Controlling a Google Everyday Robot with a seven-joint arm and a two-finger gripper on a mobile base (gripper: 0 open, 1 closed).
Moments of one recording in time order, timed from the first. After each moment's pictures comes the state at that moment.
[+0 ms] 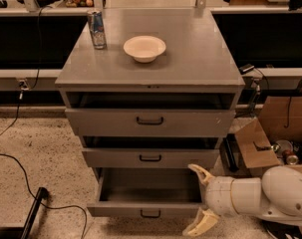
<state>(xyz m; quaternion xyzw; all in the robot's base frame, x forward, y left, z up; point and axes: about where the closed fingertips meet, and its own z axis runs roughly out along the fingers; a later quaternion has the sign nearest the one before) 0.393 -0.112 0.625 -0.59 0.68 0.19 0.38</state>
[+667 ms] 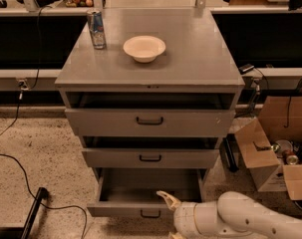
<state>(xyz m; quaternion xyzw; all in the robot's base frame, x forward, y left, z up) 0.367 -0.029 0.501 -0.64 0.62 0.26 0.38</state>
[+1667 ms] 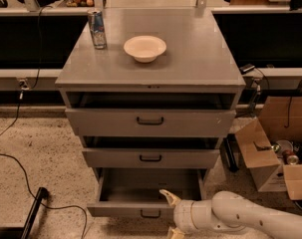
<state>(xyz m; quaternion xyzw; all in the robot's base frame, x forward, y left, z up) 0.395 -0.036 0.441 -0.63 0.64 0.24 0.37</state>
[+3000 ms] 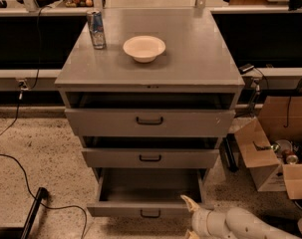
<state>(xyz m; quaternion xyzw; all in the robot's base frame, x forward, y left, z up) 0.432 -0.127 0.309 -0.61 0.67 0.17 0.40</state>
